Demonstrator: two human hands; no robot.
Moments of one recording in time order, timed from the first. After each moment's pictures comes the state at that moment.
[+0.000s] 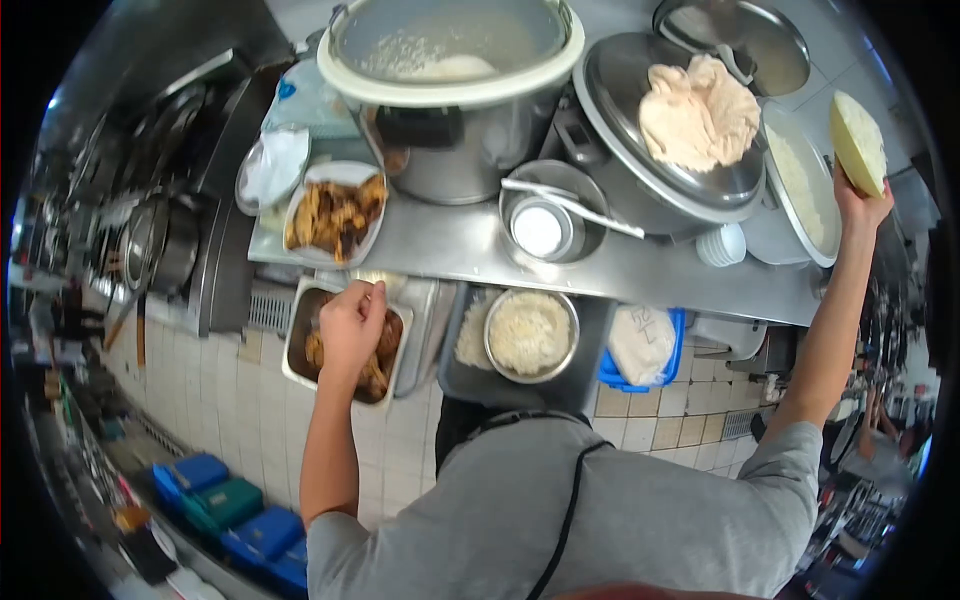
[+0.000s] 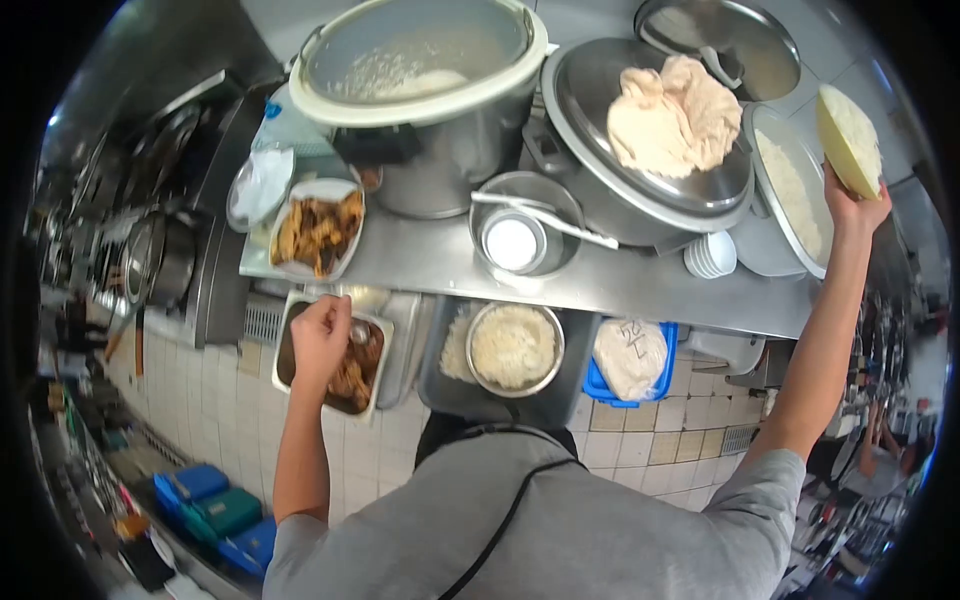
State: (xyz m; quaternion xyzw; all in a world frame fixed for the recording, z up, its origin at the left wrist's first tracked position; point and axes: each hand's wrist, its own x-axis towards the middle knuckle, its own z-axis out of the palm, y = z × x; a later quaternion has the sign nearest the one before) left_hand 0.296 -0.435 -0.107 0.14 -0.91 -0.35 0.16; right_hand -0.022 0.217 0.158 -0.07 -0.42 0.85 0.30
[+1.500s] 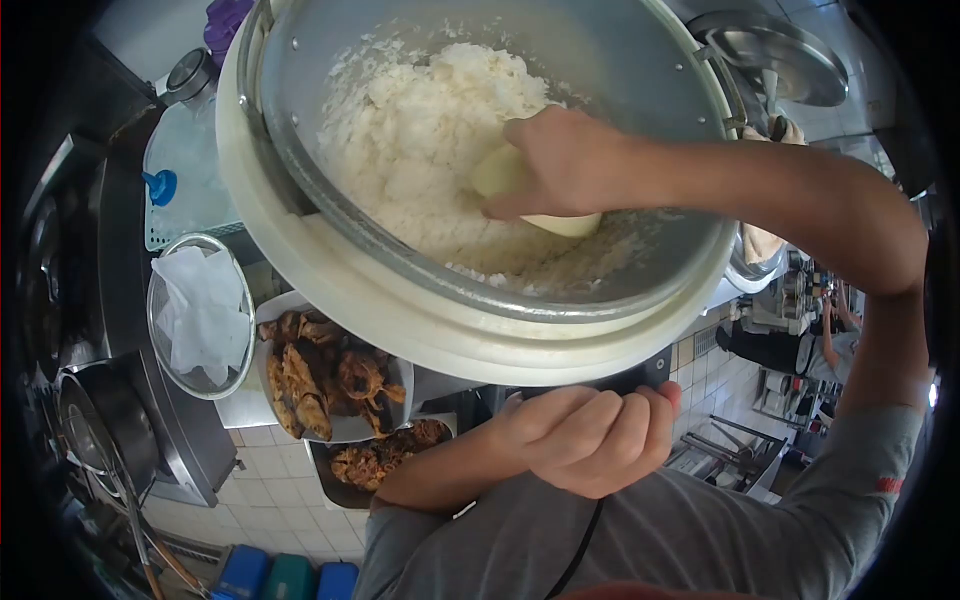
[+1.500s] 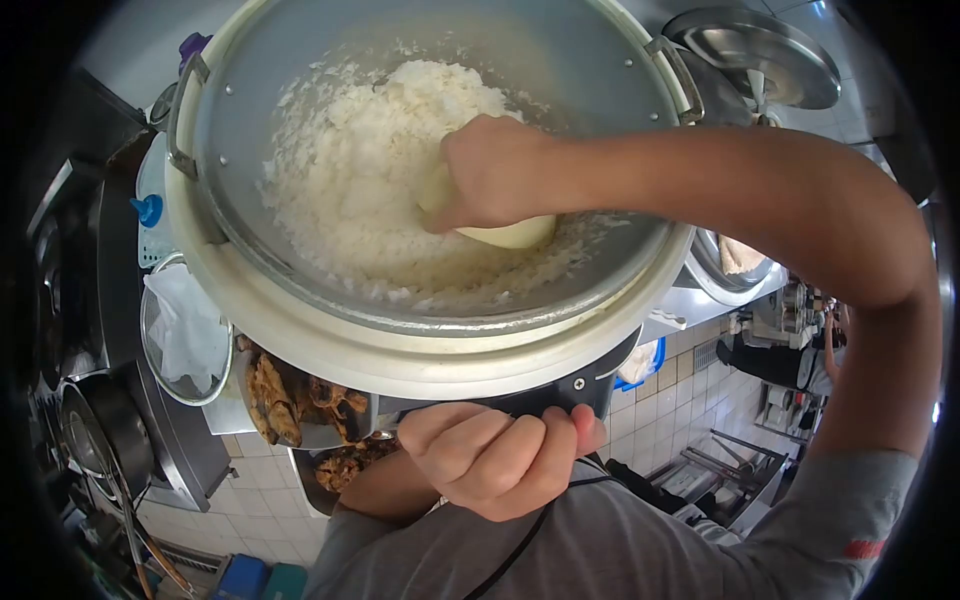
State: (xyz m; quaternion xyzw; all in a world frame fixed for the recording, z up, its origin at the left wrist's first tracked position) left_hand 0.044 -0.429 -0.057 -0.18 -0.75 -0.35 0.53; right_hand -0.157 -0.352 -0.010 0.23 -0.93 -0.05 -0.29
